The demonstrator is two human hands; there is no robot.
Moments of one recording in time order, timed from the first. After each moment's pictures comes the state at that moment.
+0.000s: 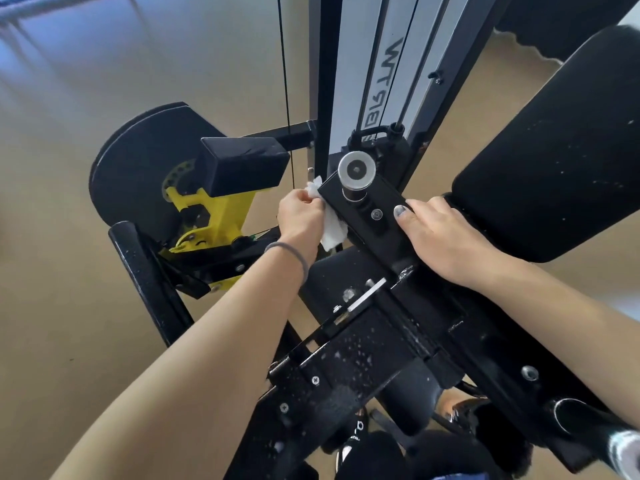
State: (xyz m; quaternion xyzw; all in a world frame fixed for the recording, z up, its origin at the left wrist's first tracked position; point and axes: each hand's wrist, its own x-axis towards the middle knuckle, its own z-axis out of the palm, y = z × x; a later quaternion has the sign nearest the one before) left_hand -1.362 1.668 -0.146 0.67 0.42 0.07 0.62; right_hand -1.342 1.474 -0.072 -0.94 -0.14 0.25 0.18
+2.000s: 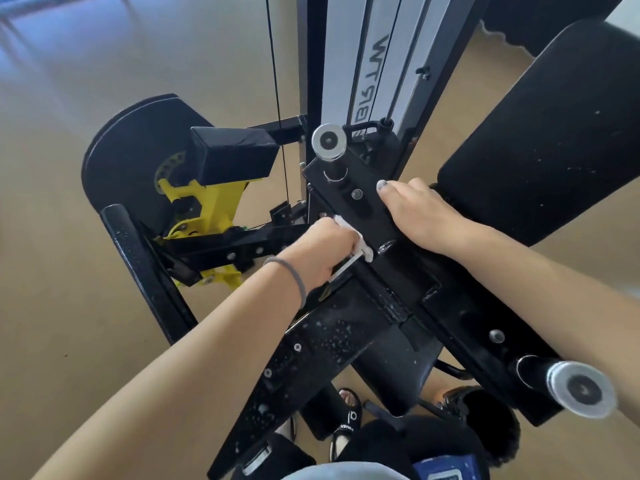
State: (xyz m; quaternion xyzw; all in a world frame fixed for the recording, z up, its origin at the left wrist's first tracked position) left_hand -1.412 1.609 -0.098 0.77 0.31 -0.17 0.53; right_hand -1.341 1.474 -0.069 -0.93 -0.11 0.26 0.23
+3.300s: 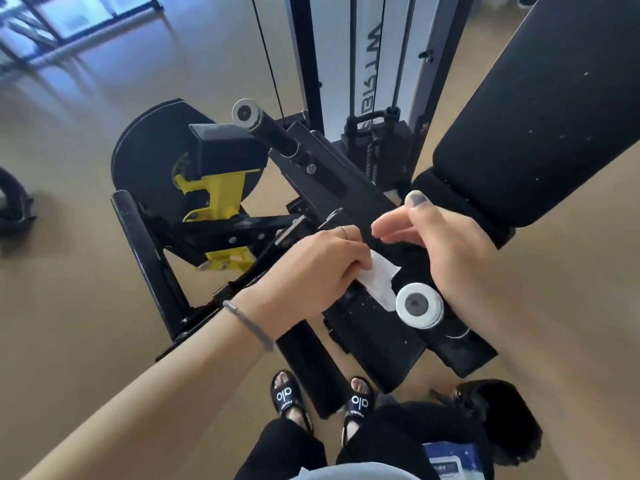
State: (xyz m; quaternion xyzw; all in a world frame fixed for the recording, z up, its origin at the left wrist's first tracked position) left_hand -1.493 1.525 -0.067 0.96 -0.12 -0.02 0.24; right_hand -1.443 1.340 -0.028 -0.79 -0.14 0.21 0.57
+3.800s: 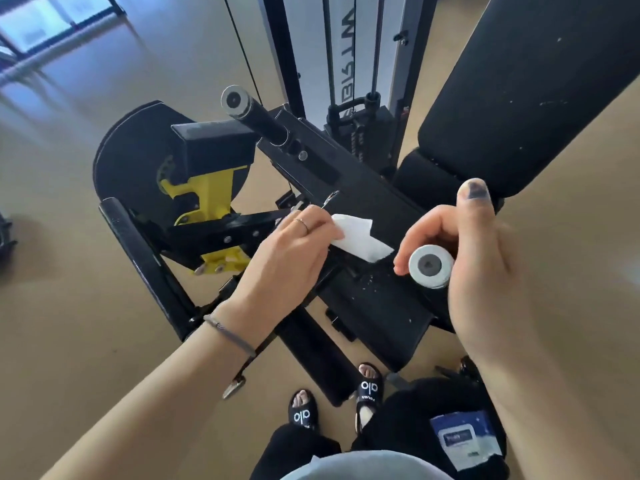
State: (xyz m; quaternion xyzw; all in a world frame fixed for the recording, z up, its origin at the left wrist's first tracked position) left_hand -1.525 1.551 -0.075 0.97 -0.11 0.11 0.20; right_hand -1.504 1.342 -0.020 -0.77 -0.07 0.08 0.63
